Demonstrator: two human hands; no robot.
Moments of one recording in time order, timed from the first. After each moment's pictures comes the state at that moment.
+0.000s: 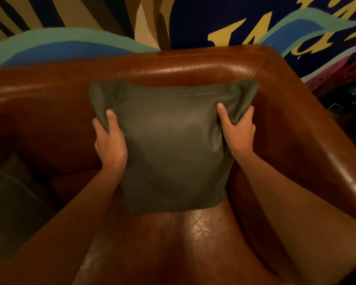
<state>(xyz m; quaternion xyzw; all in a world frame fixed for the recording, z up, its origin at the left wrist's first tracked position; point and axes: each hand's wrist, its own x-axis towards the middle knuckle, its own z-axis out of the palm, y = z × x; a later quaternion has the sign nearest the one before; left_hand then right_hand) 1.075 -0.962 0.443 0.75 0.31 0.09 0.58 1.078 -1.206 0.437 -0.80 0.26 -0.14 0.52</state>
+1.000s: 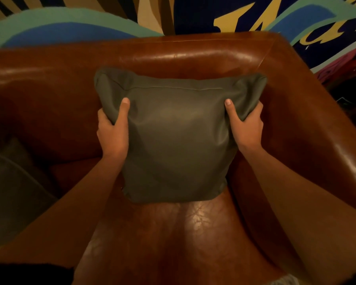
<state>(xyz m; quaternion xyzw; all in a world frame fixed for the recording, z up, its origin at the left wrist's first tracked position) 1.066 -0.958 0.435 0.75 0.25 0.09 0.61 1.063 -1.217 0.427 -0.82 0.26 -0.14 0.50</state>
